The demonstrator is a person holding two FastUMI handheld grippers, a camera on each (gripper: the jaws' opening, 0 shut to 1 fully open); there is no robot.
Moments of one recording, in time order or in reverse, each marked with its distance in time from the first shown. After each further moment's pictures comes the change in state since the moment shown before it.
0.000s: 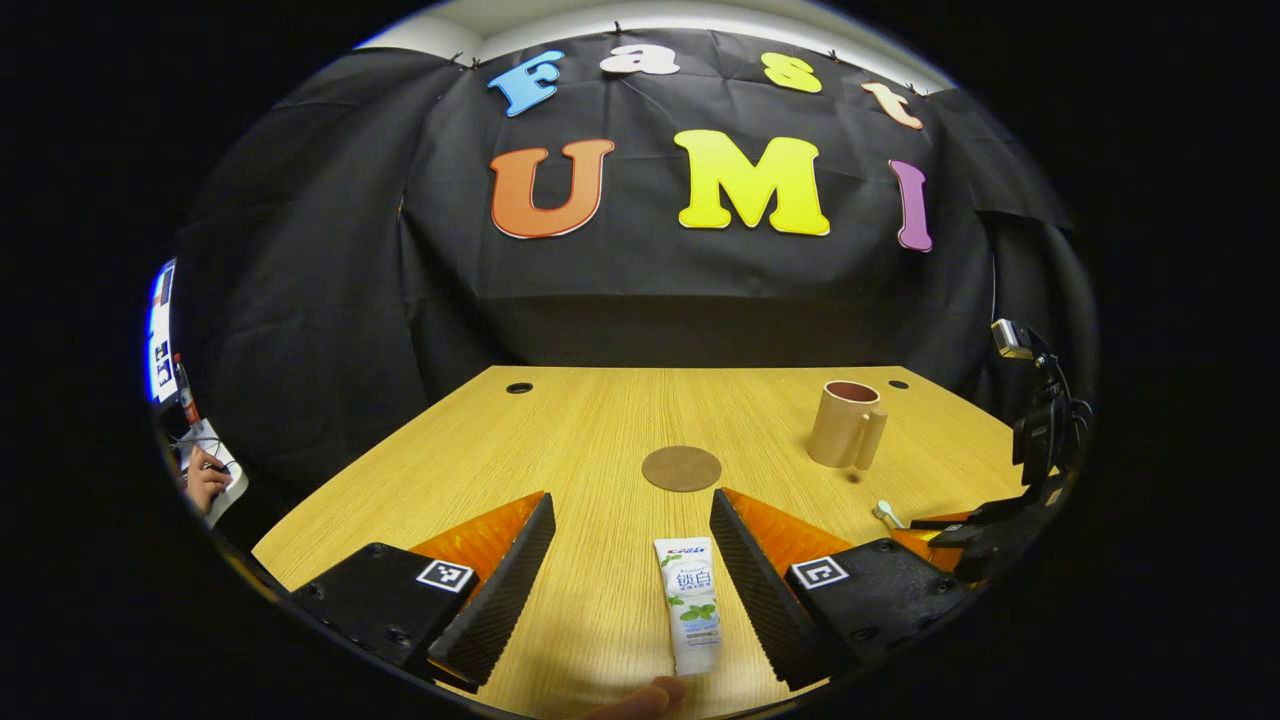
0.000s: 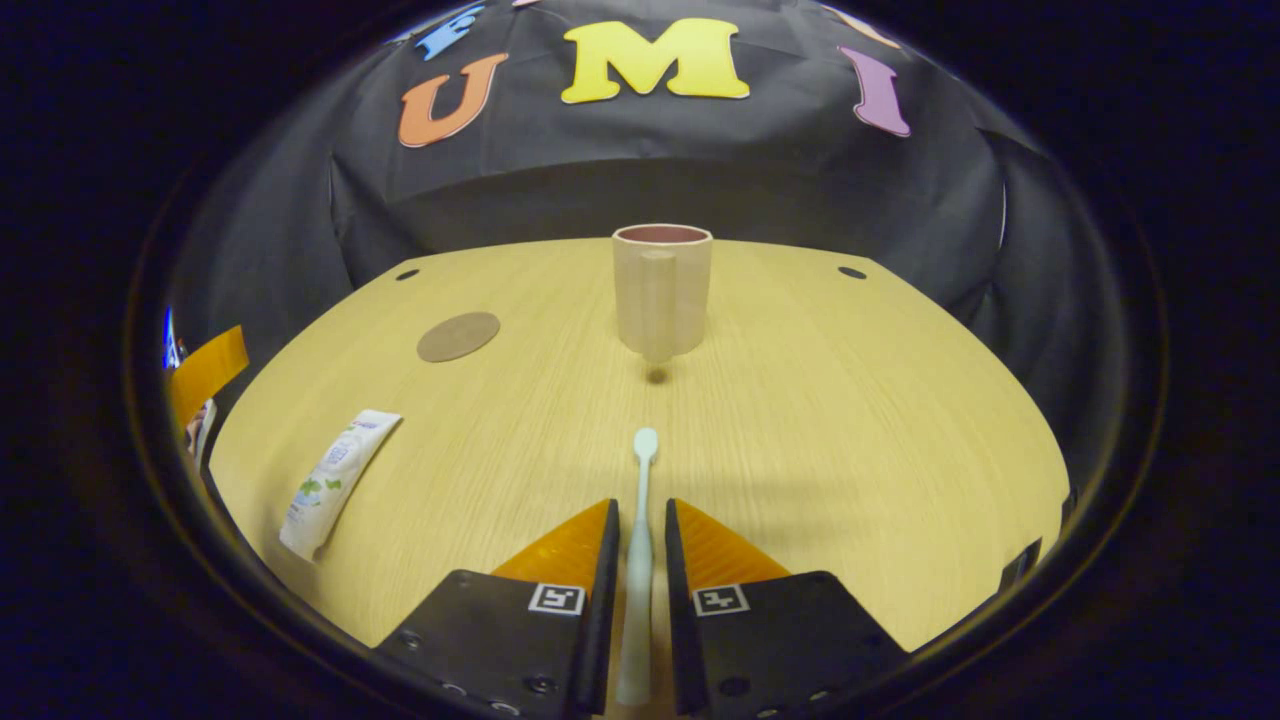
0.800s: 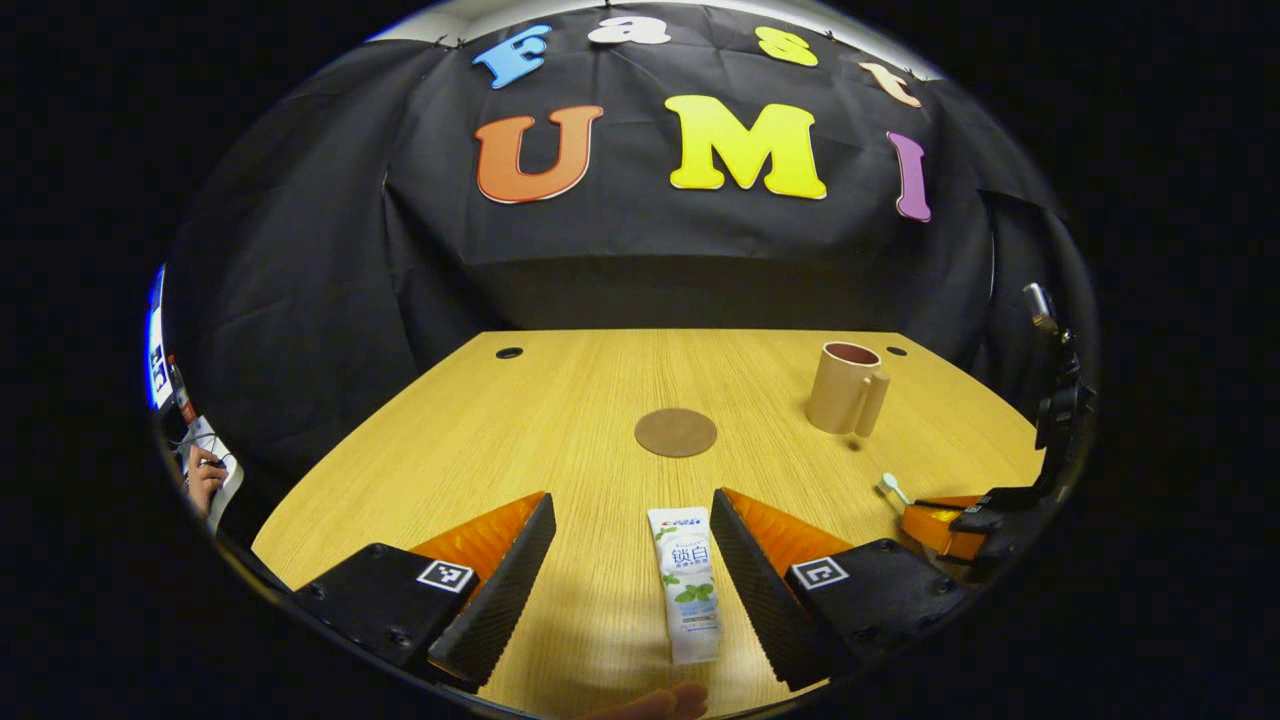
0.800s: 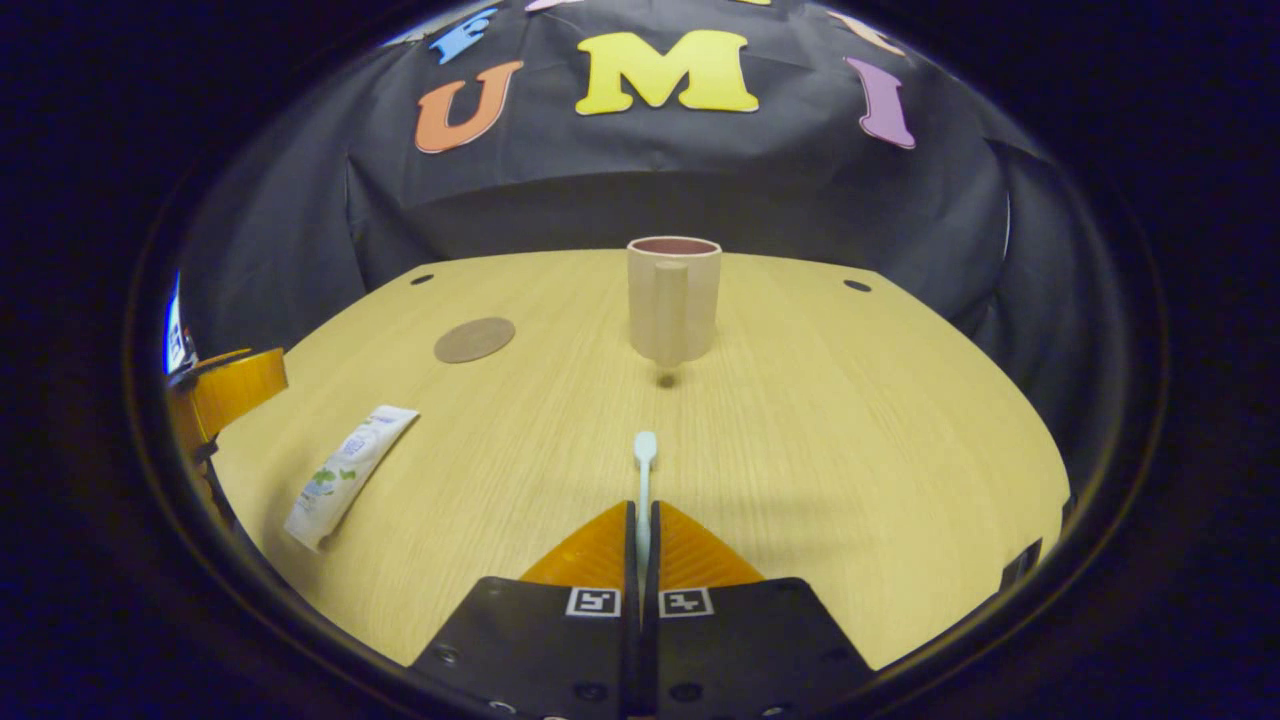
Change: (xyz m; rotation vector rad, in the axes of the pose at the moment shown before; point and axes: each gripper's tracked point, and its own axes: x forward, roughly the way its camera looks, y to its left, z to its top) left arm 0.007 -0.016 -0.034 0.016 0.155 -0.033; right arm -0.016 0.004 0.004 -0.026 -0.079 0.031
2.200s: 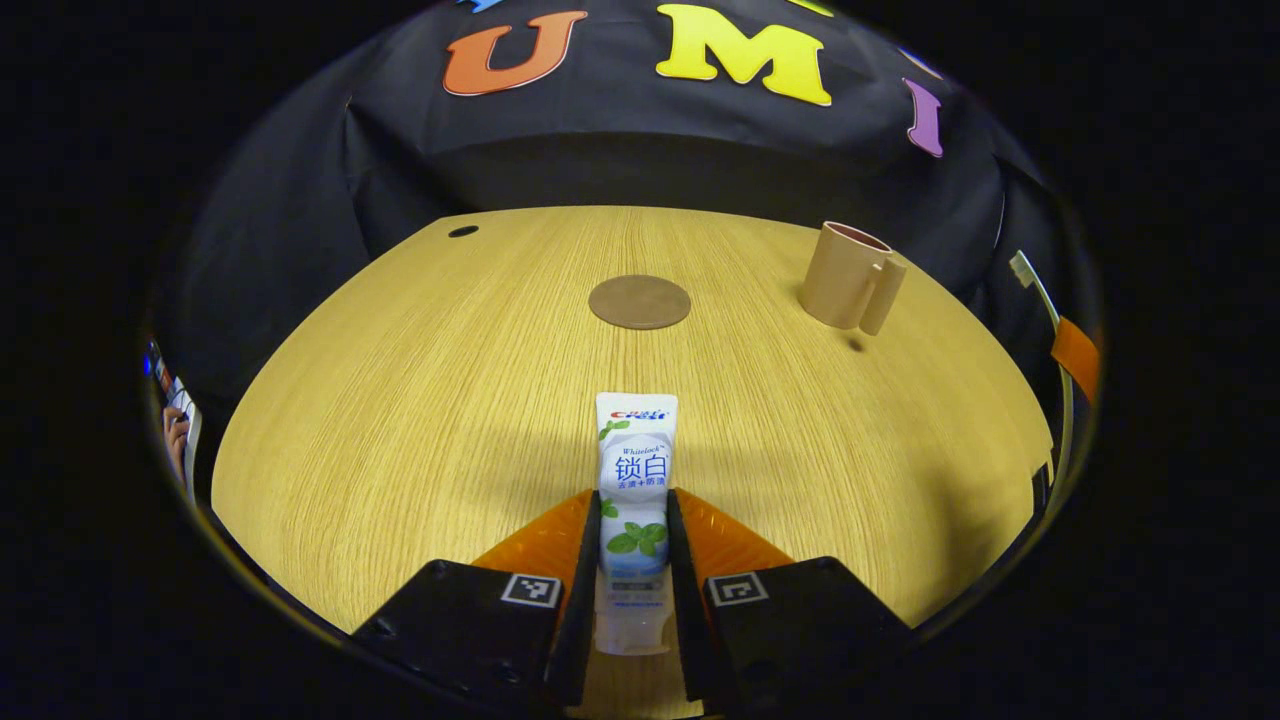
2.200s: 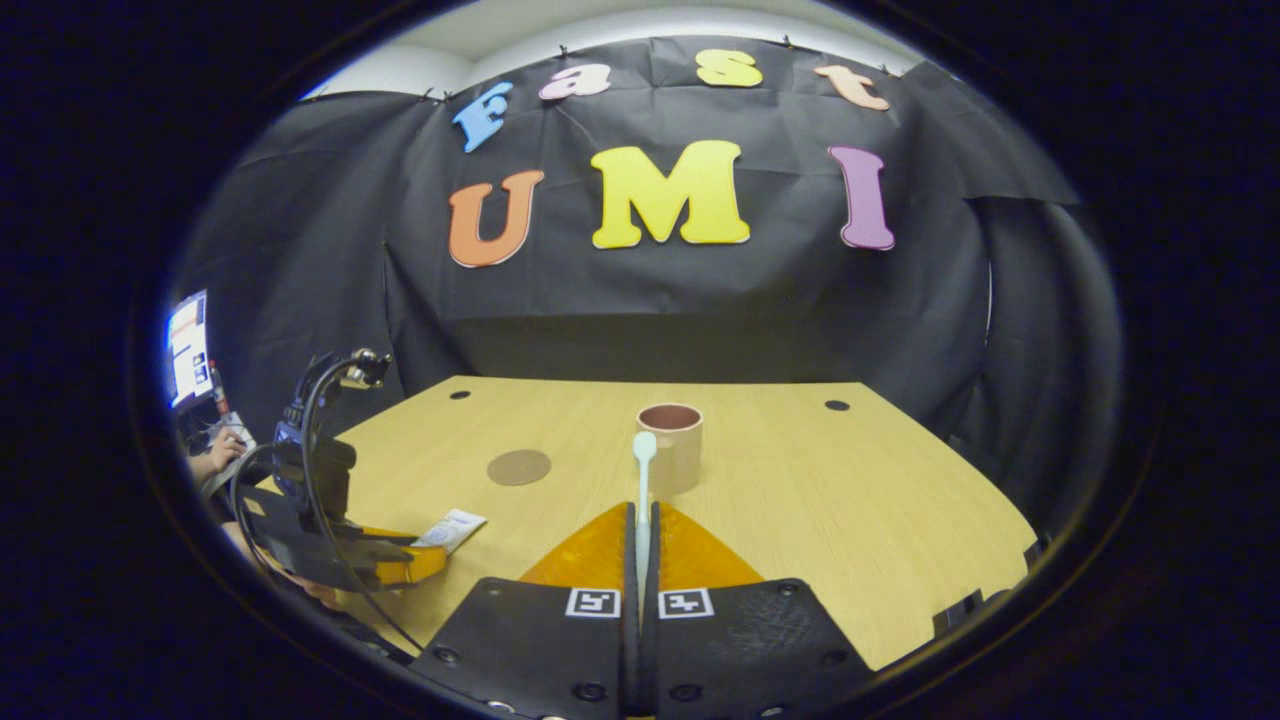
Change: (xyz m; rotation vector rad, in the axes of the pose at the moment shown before) left arm 0.026 -0.030 -0.071 -0.049 0.290 -0.065; right arm -0.095 -0.009 0.096 0.018 -0.328 0.053
